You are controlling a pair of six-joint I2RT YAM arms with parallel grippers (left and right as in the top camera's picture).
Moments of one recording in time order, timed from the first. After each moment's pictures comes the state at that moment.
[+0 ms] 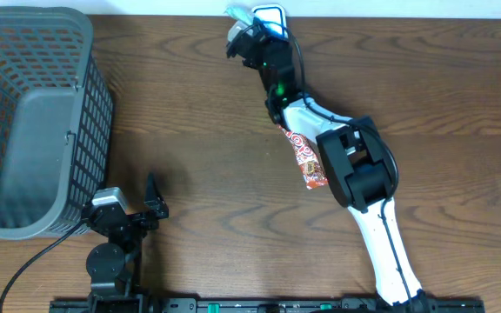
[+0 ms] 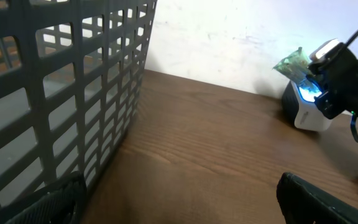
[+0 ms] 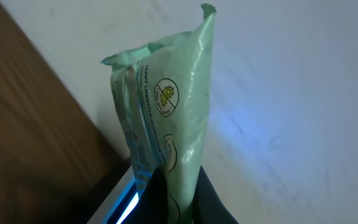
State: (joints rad) left arm 0.01 0.01 0.04 -0.14 -0.08 -0.19; right arm 0.48 2.54 1.78 0.69 0.23 -0.85
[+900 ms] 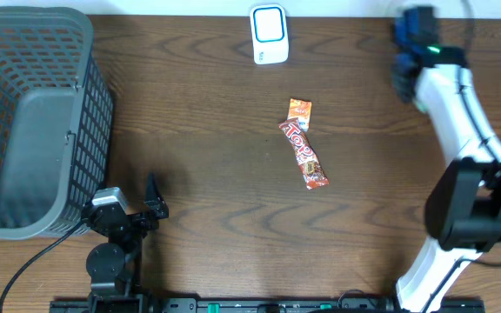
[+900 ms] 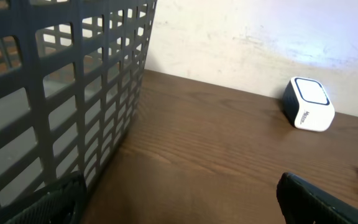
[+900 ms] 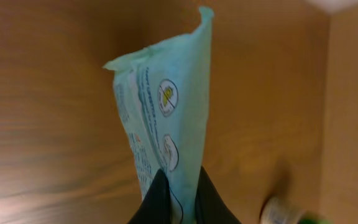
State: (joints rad) left arm 0.01 0.01 0.04 -0.14 -0.08 -0.19; right arm -0.04 2.01 1.68 -0.77 0.47 -0.23
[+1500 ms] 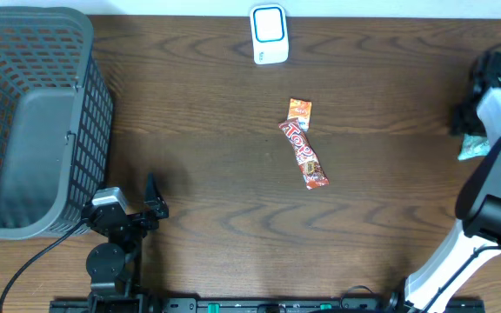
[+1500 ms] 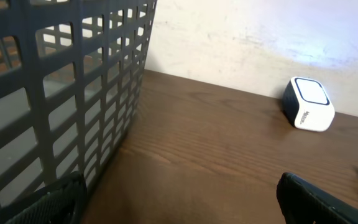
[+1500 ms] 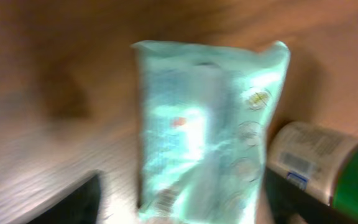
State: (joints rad) left arm 0.01 0.01 0.04 -0.14 -0.08 -0.19; right arm -0.35 2.11 1.61 -0.78 0.42 -0.16
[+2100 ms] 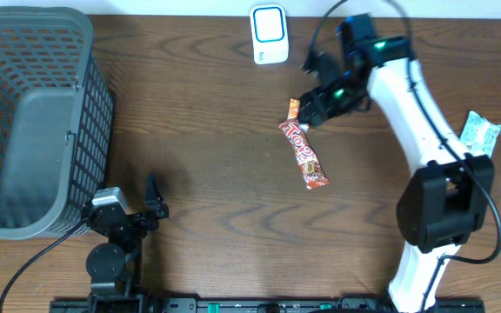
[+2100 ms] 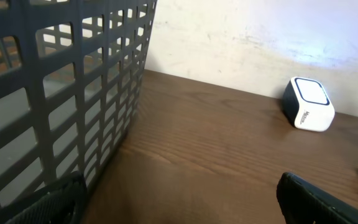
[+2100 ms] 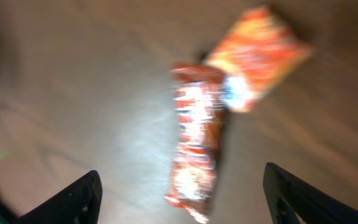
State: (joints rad) left arm 0.01 0.01 0.04 -0.14 -0.08 -0.19; right arm 0.25 2.03 1.81 -1.18 -0.38 -0.25
